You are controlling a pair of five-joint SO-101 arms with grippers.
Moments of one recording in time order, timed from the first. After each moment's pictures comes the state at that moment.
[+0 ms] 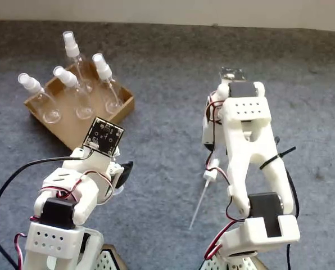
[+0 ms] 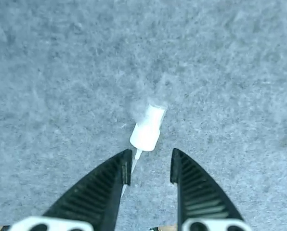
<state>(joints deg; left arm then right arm) 4.8 -77.6 66.5 64.0 -9.5 -9.8 -0.8 2.0 93.8 -7.5</state>
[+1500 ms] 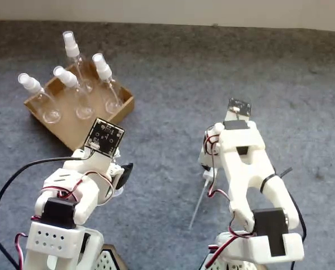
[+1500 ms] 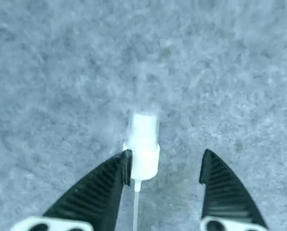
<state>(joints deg) 4.8 -77.6 67.6 64.0 -9.5 -10.0 -6.2 35.6 64.5 -22.5</state>
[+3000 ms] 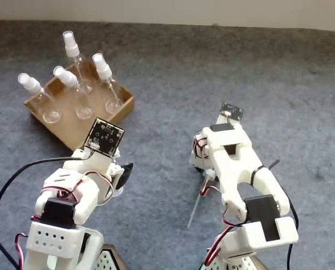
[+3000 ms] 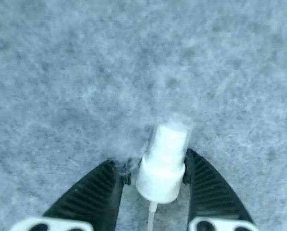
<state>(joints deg) 4.8 -77.6 67.6 64.0 -9.5 -14.1 0.7 36.5 58.5 -29.1</state>
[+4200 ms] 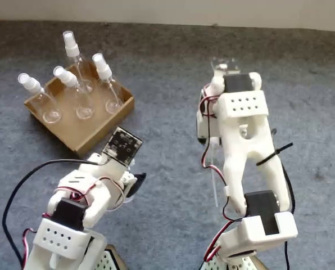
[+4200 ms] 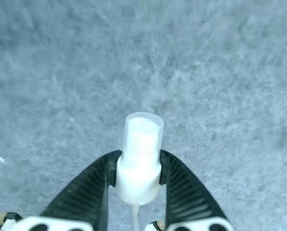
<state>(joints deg) 12.7 -77.6 72.1 60.9 -9.5 -13.8 1.6 -9.7 99.7 -6.5</state>
